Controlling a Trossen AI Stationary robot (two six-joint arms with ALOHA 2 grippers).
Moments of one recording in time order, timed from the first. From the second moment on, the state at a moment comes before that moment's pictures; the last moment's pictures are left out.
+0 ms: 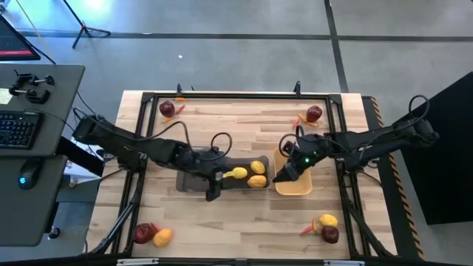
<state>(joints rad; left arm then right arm) -0.29 1.47 1.22 -0.45 -0.14 -0.41 0.15 1.07 0.75 -0.24 -0.29 1.09</state>
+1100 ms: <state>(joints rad) -0.33 1.46 1.22 -0.51 -0.33 -0.52 0.85 1.34 0.75 -0.81 -0.28 1.66</state>
